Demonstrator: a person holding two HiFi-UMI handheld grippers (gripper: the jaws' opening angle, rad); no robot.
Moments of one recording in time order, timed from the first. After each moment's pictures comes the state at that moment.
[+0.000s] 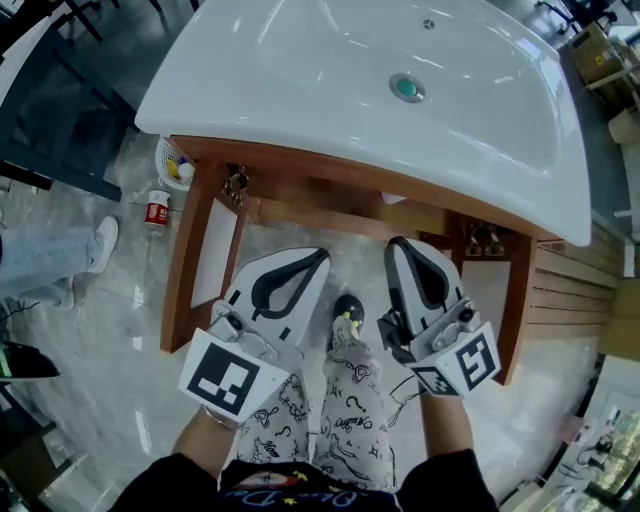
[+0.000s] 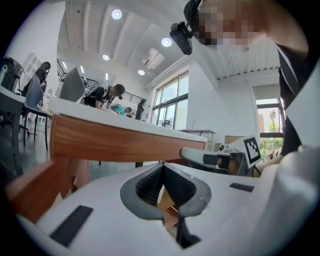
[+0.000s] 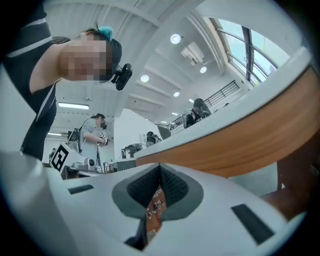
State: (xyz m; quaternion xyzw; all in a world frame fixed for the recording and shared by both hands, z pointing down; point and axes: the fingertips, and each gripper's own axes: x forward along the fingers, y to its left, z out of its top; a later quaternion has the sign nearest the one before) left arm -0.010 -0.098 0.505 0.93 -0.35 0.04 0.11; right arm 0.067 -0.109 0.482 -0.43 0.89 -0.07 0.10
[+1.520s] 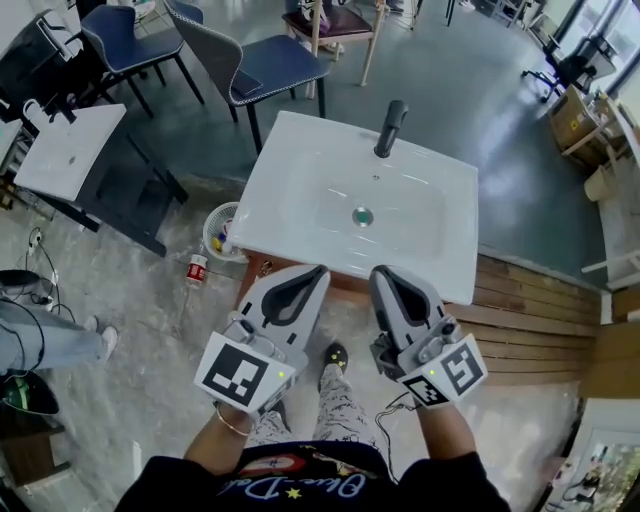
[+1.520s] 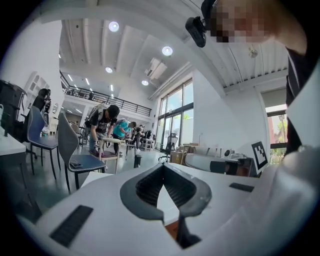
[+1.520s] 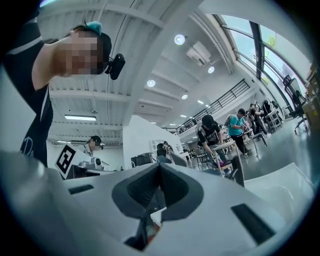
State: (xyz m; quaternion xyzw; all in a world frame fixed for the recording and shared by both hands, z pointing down) left arm 0.001 -0.124 0.199 0.91 -0.40 0.00 0.08; right arm 0.067 -0.125 0.187 -0.38 0.92 -0.07 0.11
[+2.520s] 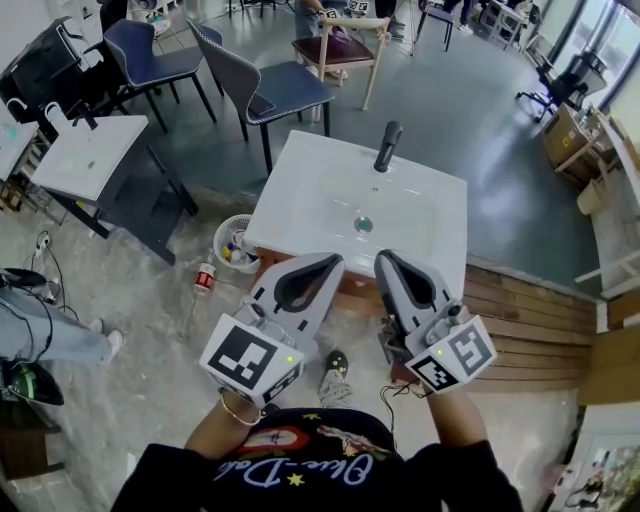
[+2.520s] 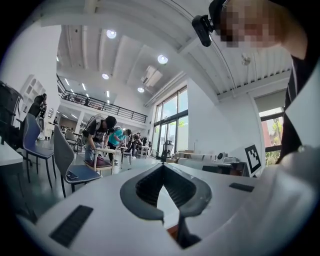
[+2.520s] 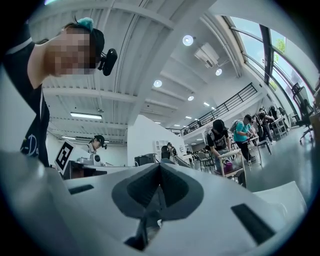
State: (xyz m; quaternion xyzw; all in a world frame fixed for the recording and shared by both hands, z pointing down) left arm -0.002 -0.085 0.124 0.93 -0.37 -0.04 0.05; right arm 0.053 -0.094 0.119 -0.36 0.93 -0.04 0.10
